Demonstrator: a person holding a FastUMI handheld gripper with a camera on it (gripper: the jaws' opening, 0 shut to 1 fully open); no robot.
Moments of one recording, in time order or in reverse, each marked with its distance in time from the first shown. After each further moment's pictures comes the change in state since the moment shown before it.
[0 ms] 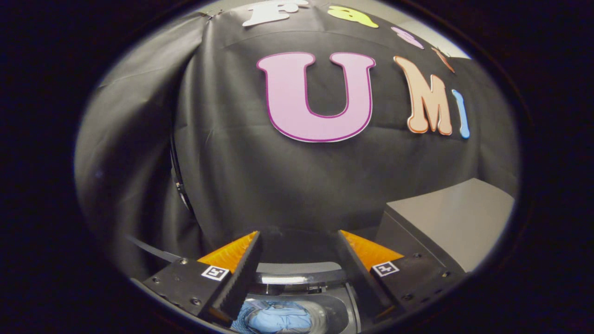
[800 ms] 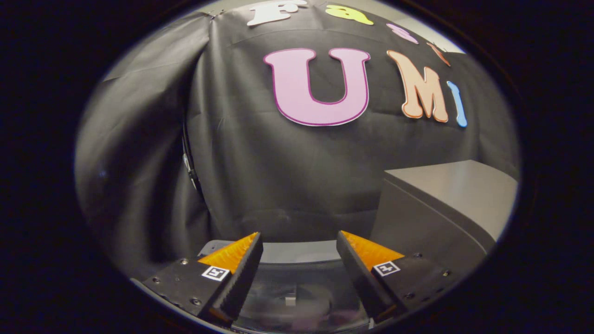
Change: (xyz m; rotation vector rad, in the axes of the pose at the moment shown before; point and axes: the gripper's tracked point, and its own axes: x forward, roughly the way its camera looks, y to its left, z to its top) arm -0.017 0.010 -0.040 0.017 0.034 0.041
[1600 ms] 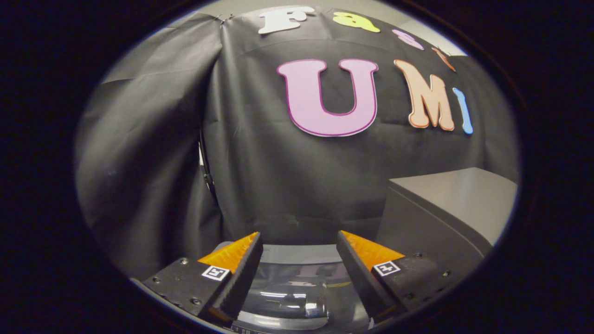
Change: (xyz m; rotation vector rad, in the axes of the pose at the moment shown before) arm -0.046 0.008 0.014 -0.021 -0.086 0.050
